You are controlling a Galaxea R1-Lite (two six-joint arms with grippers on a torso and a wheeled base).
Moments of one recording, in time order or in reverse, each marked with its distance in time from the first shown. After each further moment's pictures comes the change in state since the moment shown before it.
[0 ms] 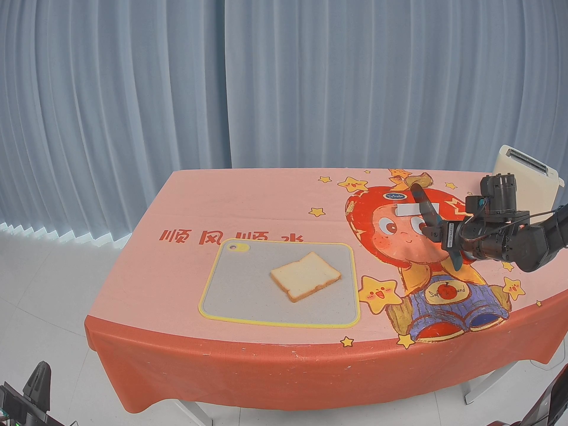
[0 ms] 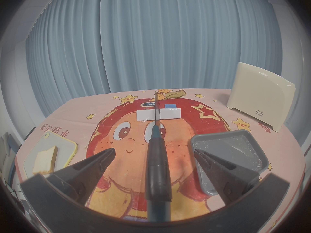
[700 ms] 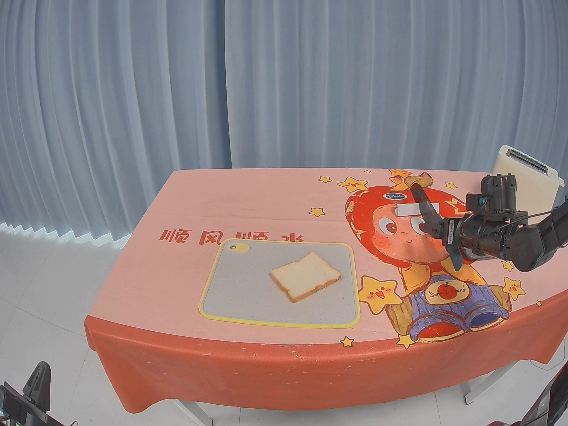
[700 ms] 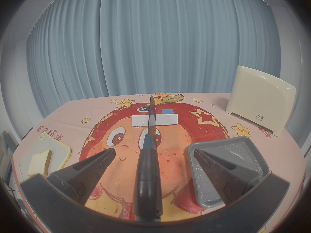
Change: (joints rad) left arm 0.000 0.000 0.000 0.000 0.000 0.000; right arm -0.022 0.037 -0.008 -0.069 0.005 -0.025
